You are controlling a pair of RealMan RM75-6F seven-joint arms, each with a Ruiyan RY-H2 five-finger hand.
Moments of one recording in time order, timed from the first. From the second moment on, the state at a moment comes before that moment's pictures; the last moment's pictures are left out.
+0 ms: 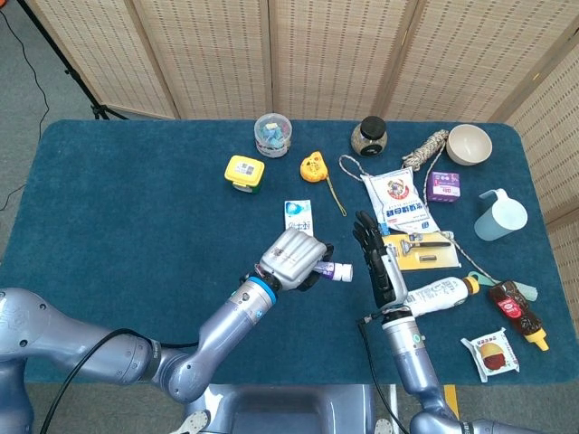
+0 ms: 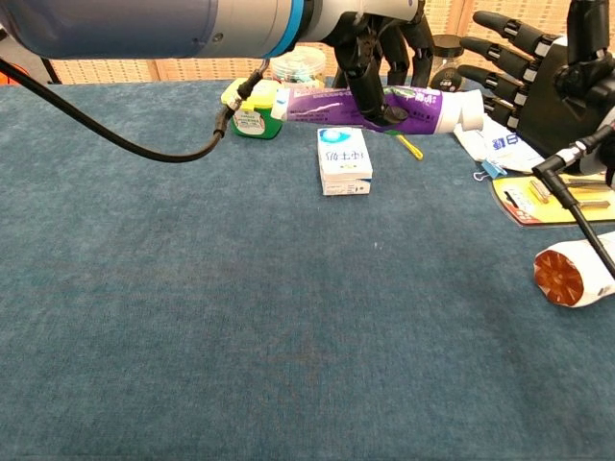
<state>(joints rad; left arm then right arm) -1.42 -1.48 -0.26 -1.91 0.37 1.11 0.71 0.41 -1.62 0.32 -1.80 -1.22 1.20 0.82</state>
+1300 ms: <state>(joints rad) -1.42 -1.57 -0.32 -1.87 0.31 1.21 0.81 0.47 -1.77 0.41 -1.73 -1.14 1.18 0.66</state>
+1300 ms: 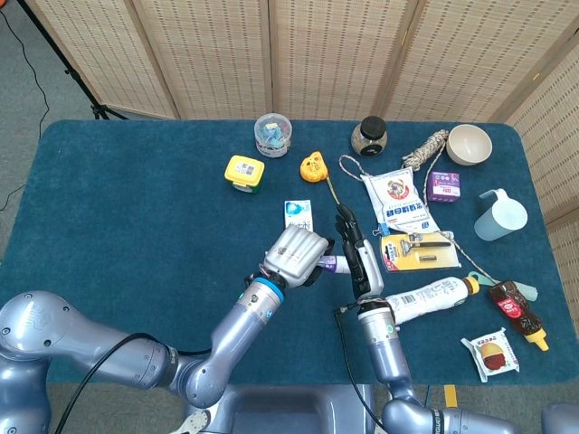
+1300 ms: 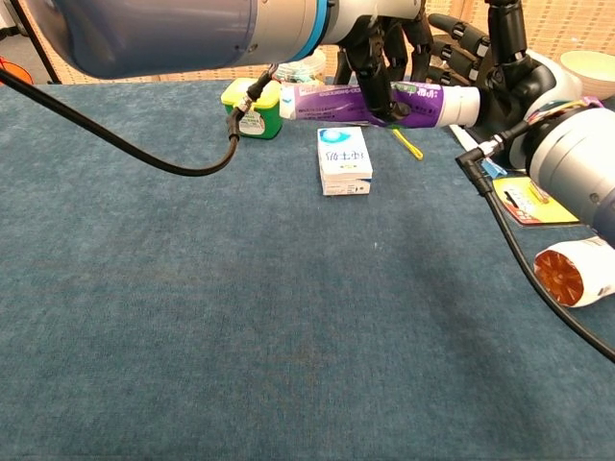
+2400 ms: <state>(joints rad) -1.38 -1.59 -0.34 -1.87 0.37 1.22 0.81 0.47 -1.79 0.45 -1.71 -1.12 1.16 0.68</state>
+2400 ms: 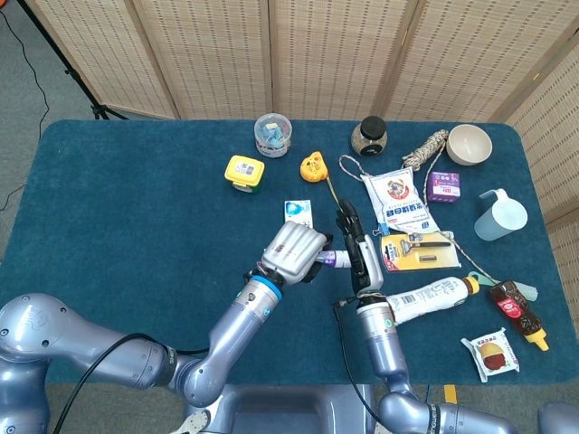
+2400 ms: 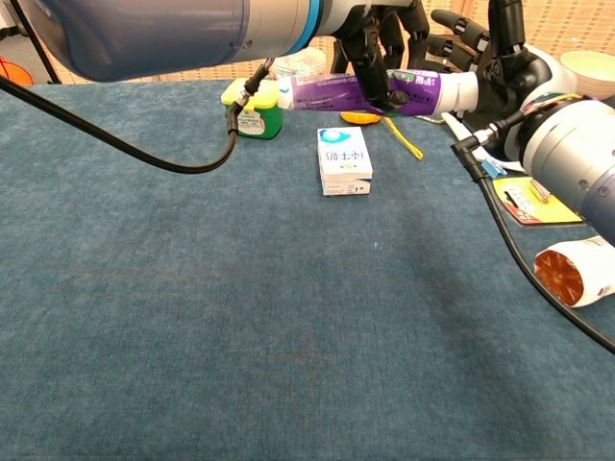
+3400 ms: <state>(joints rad) -1.36 -1.65 -0.35 -1.82 0.42 1.22 0.81 0.48 -1.79 0.45 -1.73 -1.14 1.12 0.70</state>
